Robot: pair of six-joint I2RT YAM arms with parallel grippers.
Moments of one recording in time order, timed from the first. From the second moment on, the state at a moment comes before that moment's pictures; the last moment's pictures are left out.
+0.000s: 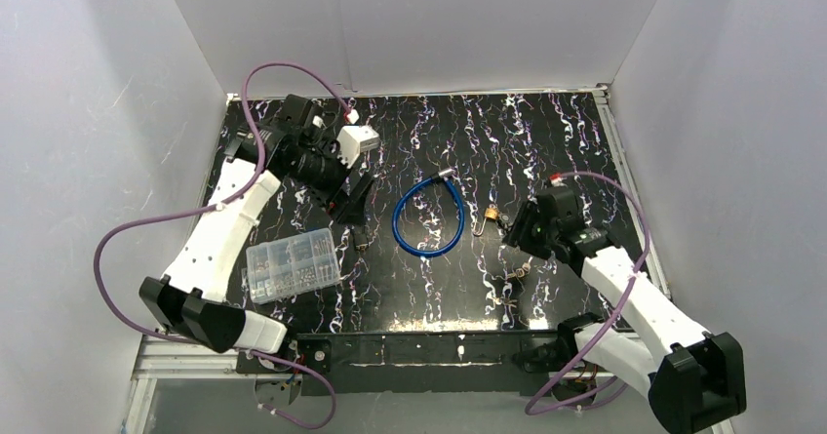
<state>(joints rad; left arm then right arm) -0.39 1.41 1.63 -1.38 0.47 0.38 0.39 0.97 0.65 -0.54 -0.01 0.67</state>
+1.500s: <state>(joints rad) -0.39 1.35 1.60 -1.43 0.43 0.43 0.35 1.22 0.60 -0.64 0.14 0.81</state>
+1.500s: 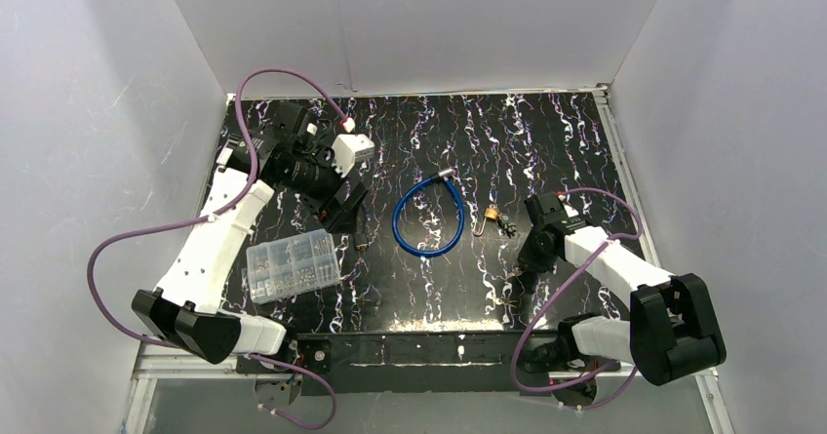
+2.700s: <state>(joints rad) -0.39 1.24 1.47 -1.23 0.64 0.47 0.41 0.94 0.80 -0.71 -0.07 0.77</state>
